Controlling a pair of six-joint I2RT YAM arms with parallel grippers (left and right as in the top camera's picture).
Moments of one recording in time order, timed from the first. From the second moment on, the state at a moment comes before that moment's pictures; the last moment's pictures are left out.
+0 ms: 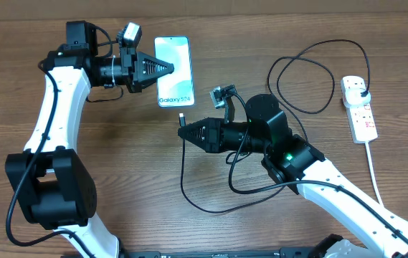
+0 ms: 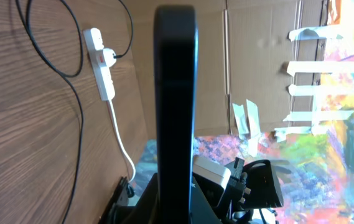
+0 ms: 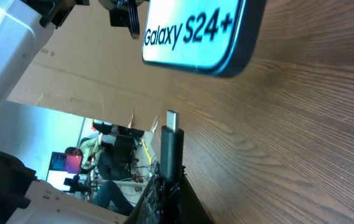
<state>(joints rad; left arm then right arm) 0.05 1.90 1.63 -0.93 1.50 -0.23 0.63 1.36 0.90 0.09 -0.69 0.90</state>
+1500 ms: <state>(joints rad) 0.02 1.90 1.63 -0.93 1.45 -0.27 0.63 1.36 0.90 0.11 -0.62 0.96</state>
